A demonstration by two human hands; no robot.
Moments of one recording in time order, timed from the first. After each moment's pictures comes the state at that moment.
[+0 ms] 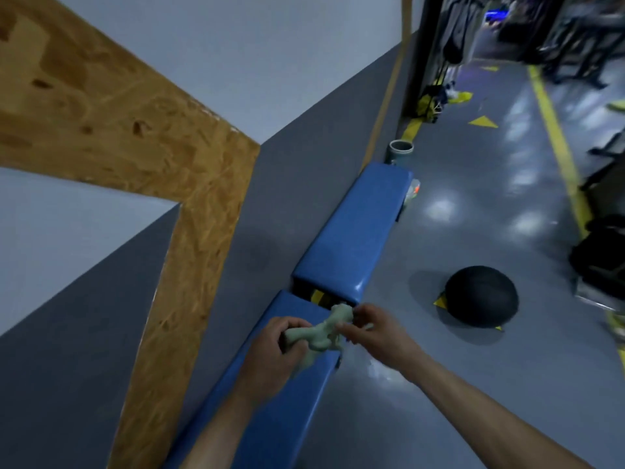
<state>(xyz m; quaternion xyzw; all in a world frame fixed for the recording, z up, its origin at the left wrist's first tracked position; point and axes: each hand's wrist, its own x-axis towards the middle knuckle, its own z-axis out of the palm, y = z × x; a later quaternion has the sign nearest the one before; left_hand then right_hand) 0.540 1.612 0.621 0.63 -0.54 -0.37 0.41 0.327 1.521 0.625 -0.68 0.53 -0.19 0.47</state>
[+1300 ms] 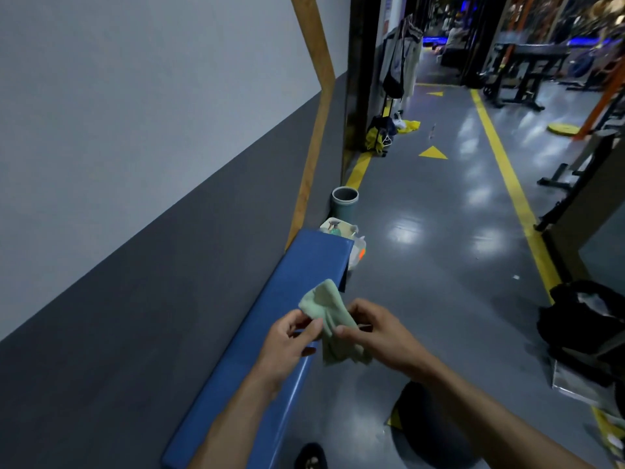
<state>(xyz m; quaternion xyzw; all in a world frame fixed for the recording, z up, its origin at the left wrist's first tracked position) 0.280 0.937 0.681 0.55 -0.43 -0.54 0.47 0.083 0.898 0.704 -0.69 0.46 -0.28 0.49</state>
